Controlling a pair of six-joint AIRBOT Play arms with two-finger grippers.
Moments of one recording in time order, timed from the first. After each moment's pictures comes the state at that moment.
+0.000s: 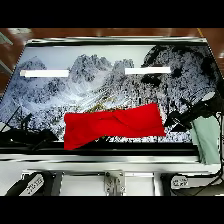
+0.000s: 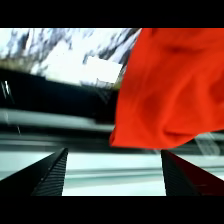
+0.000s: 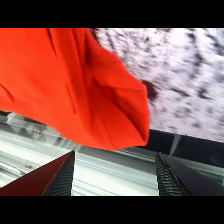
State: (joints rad) left arm 0.41 -0.97 0.52 1.09 -1.30 -1.36; right arm -0.36 -1.59 1.11 -1.16 1.55 1.31
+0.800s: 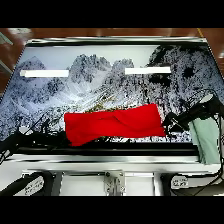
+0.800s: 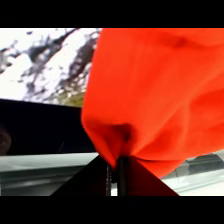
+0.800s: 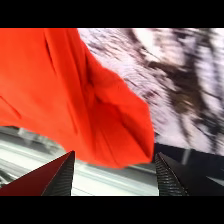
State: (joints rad) left arm 0.17 -1.12 0.38 0.86 -0.97 -1.38; right arm -0.36 -1.60 1.06 -1.12 1.49 1.33
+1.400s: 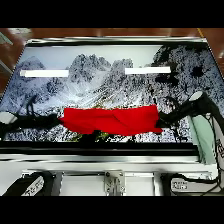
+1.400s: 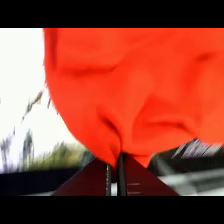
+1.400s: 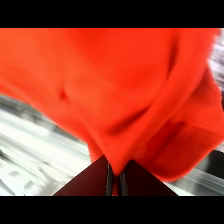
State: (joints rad) left arm 0.16 -0.92 0.71 0.94 -1.03 -1.38; right arm -0.21 -1.48 1.08 -1.00 1.52 1.27
